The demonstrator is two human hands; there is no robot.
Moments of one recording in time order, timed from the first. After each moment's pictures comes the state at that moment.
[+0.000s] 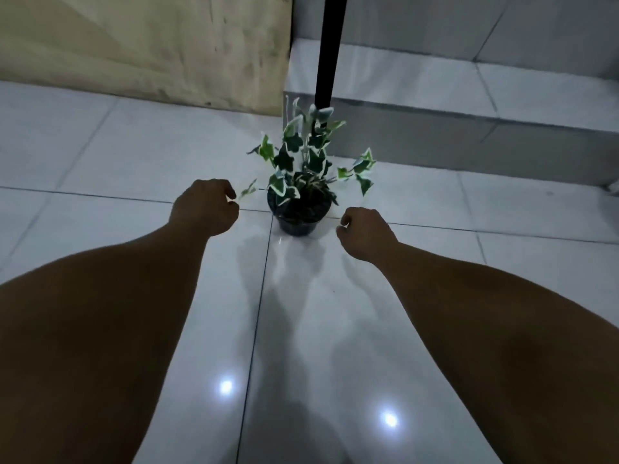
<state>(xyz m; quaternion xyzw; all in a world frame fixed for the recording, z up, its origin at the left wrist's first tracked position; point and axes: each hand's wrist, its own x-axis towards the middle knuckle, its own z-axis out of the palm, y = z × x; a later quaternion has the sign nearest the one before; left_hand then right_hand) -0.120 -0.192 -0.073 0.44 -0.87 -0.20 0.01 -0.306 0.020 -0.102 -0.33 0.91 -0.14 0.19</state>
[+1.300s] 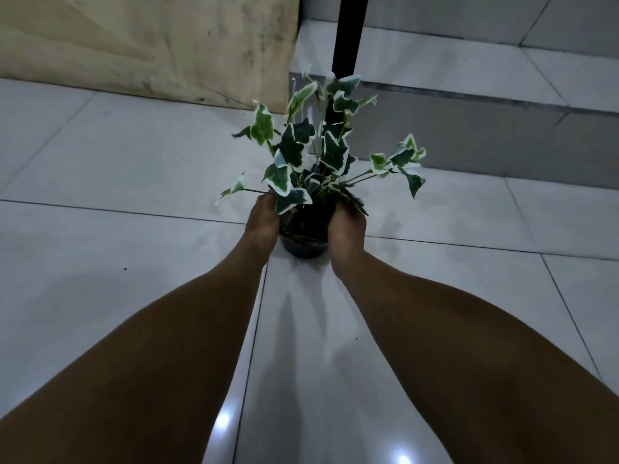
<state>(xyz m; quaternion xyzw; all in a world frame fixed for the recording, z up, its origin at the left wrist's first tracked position) -0.248 -0.207 -0.244 0.41 -0.60 -0.66 0.22 -0.334 -0.109 -0.245 0.01 0.71 -0.66 0.22</state>
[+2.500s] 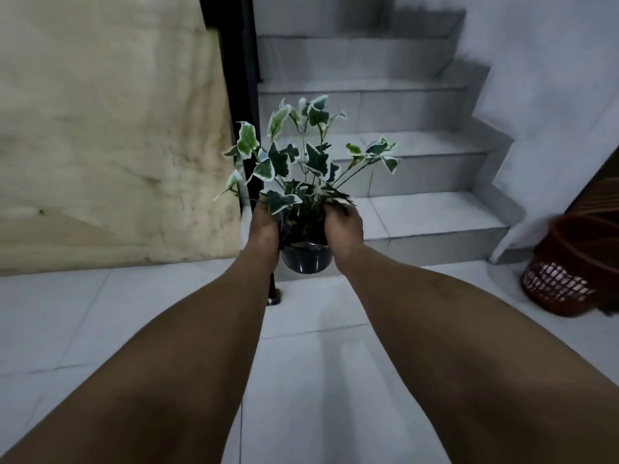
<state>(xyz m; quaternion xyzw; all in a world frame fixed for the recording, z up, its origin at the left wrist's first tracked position) -0.283 -0.057 0.259 0.31 -0.47 -0.79 0.26 -0.369 0.029 0.226 -0.04 0.73 -0.67 0.13</state>
